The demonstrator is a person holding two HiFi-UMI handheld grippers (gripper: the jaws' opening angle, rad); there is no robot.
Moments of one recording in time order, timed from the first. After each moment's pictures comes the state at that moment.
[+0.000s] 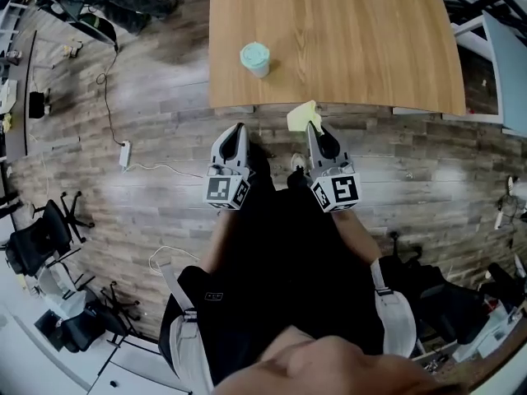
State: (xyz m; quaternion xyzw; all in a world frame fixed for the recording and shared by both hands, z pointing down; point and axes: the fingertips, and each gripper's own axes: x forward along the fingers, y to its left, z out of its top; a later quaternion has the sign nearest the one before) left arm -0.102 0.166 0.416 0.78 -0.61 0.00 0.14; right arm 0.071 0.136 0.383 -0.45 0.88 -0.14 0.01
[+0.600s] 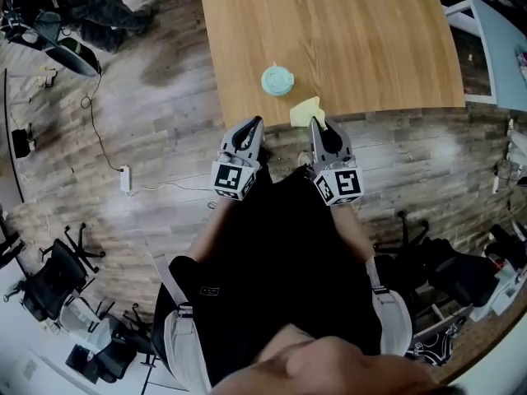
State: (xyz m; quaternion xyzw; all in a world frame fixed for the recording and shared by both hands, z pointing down) left arm -0.163 0.055 0.457 0.88 -0.45 0.05 0.16; right arm -0.025 0.052 0.414 -0.53 0.84 -0.15 -0.03
